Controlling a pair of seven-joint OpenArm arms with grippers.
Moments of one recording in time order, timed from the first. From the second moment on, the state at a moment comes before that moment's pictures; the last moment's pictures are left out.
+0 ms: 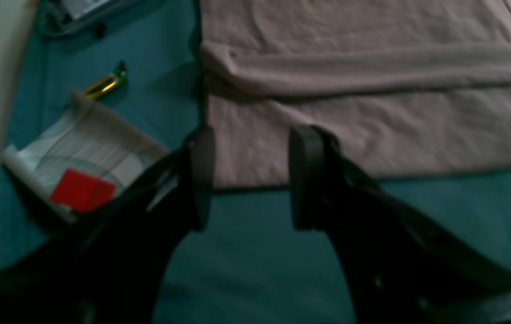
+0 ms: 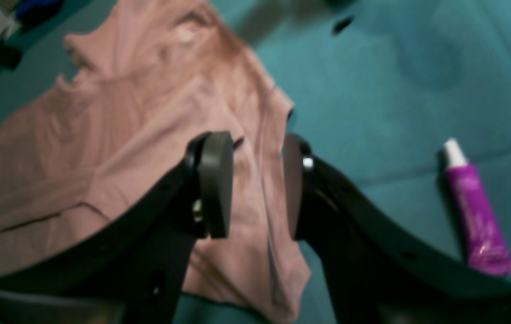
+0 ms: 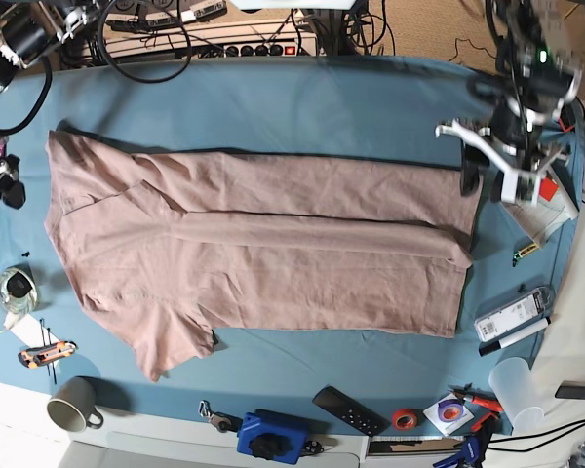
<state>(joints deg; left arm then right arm) 27.8 -8.4 -18.2 132.0 -21.0 -16.1 50.0 -0.4 27.6 60.4 77.5 52.9 39.5 -70.4</state>
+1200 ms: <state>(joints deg) 39.3 -8.3 -18.2 132.4 -21.0 -16.1 48.0 -4.0 27.9 56.5 57.8 63.4 40.3 -74.1</state>
